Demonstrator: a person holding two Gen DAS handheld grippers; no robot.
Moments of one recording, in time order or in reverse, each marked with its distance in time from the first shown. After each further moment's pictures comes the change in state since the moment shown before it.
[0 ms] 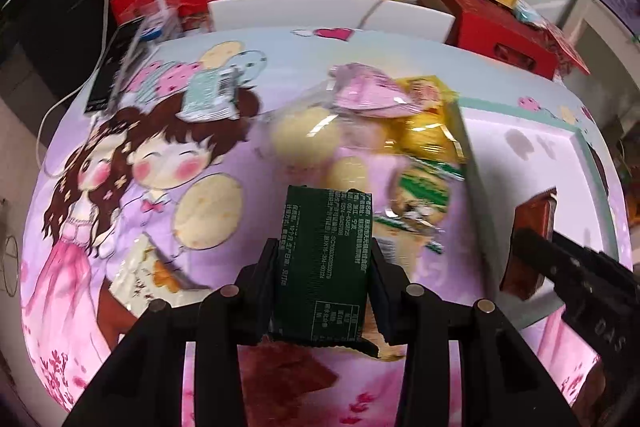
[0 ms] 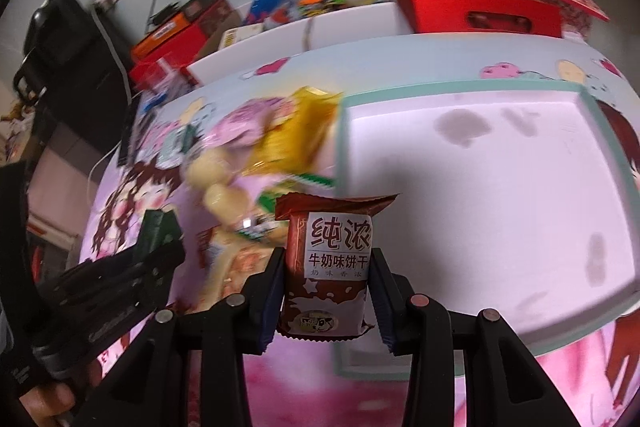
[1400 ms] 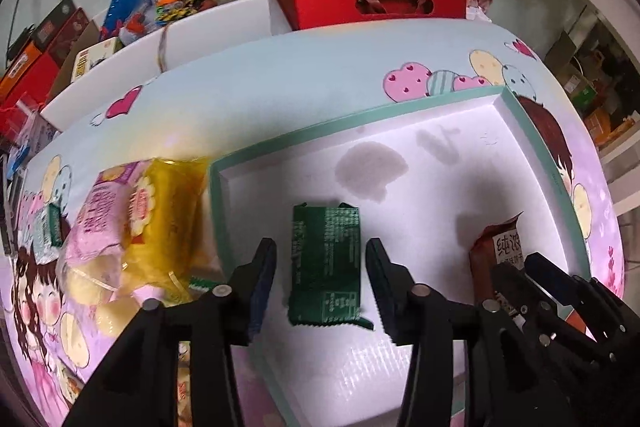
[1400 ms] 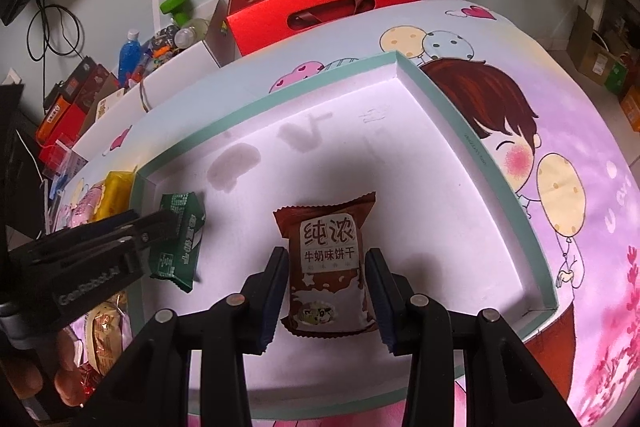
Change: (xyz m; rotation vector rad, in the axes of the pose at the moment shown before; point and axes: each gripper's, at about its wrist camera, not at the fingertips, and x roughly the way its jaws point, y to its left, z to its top) left arm 0.050 -0.182 0.069 0.282 0.074 -0.102; right arm -0.016 -0.156 0.018 0.244 -0.040 -0.216
